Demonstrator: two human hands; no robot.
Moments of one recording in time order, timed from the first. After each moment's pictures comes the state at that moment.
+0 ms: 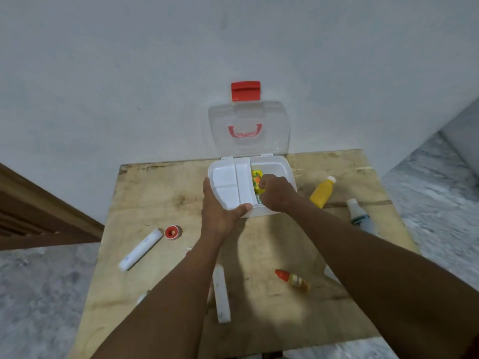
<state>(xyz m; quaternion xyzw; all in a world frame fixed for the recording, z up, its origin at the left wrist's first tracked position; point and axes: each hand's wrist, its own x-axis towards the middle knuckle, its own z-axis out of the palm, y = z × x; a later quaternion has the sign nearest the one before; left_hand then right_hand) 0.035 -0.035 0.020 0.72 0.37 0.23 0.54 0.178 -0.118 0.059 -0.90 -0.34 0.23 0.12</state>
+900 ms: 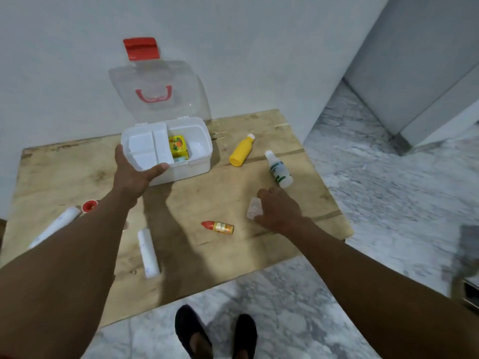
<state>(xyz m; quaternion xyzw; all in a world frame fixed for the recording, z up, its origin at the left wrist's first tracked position) 0.037 -0.031 0.009 0.72 0.39 0.20 0.54 0.143 -0.344 0.044 -0.93 -0.31 0.20 0.00</state>
